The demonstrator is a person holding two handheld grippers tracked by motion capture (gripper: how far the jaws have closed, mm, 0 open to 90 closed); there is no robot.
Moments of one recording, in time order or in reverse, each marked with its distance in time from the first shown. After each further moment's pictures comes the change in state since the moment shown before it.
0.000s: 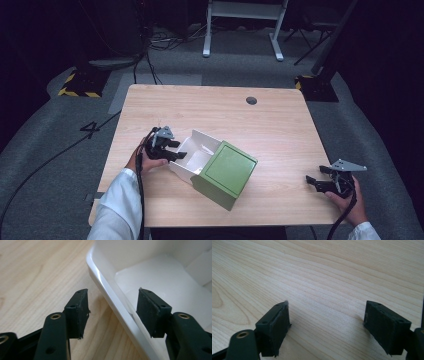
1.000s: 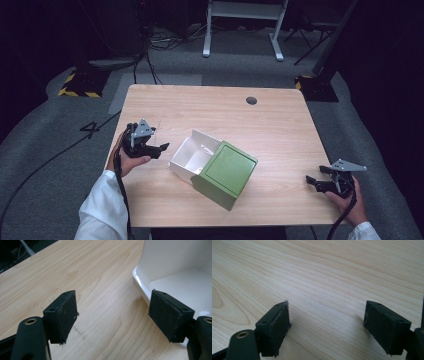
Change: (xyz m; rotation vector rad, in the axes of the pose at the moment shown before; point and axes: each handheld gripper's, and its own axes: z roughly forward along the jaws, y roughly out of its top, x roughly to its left) left arm -0.007 -0.010 -0.068 -0.081 0.311 0.032; right arm 0.000 0.000 0.000 0.000 0.000 0.000
